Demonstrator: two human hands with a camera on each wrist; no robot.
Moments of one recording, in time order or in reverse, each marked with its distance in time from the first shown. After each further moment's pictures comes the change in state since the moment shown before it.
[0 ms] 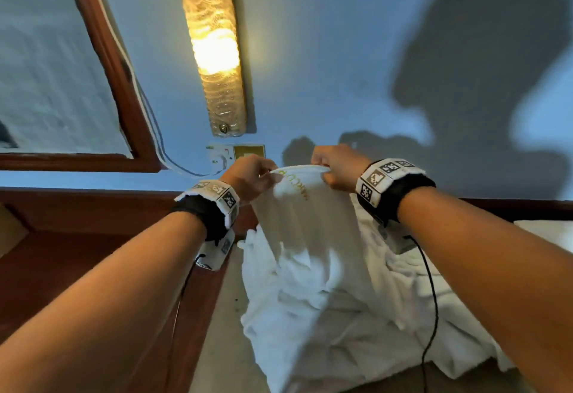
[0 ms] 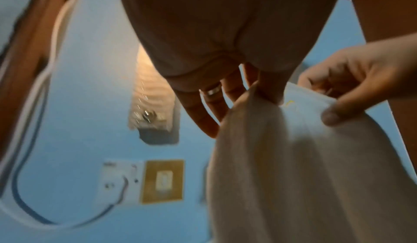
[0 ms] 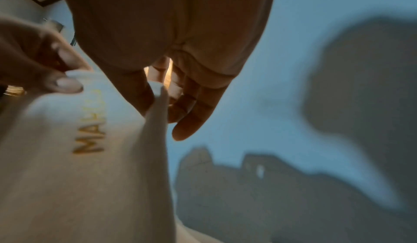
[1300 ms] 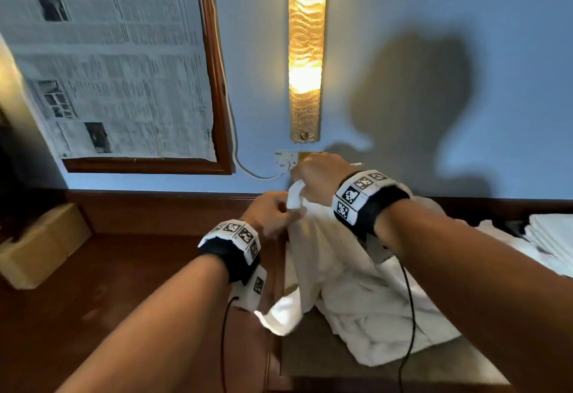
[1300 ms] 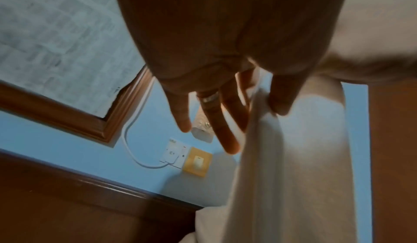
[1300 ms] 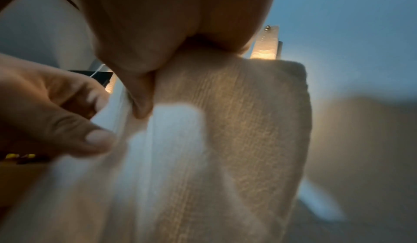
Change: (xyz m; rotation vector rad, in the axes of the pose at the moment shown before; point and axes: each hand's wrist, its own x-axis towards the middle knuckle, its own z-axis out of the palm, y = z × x) left_hand -0.178 -0.128 -0.098 -0.360 -0.142 0.007; right_hand -0.044 -0.303 0.013 -0.421 0.068 -0.149
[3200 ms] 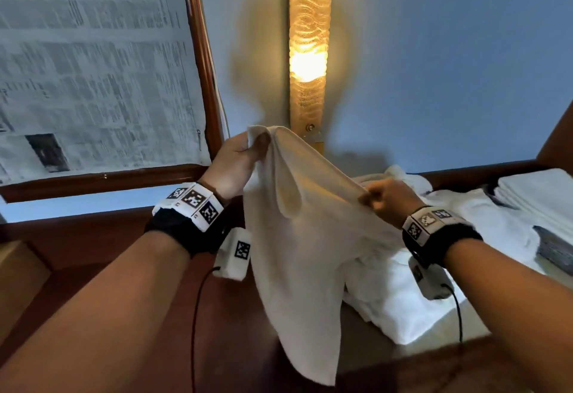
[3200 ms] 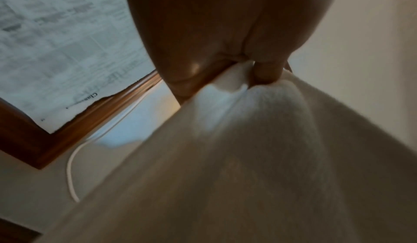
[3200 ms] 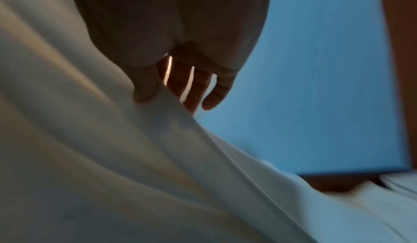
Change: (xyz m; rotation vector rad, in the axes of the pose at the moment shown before) left_hand 0.040 -0.030 -0.151 -0.500 0.098 0.295; right_hand -0.007 0.010 0.089 0.476 0.058 0.662
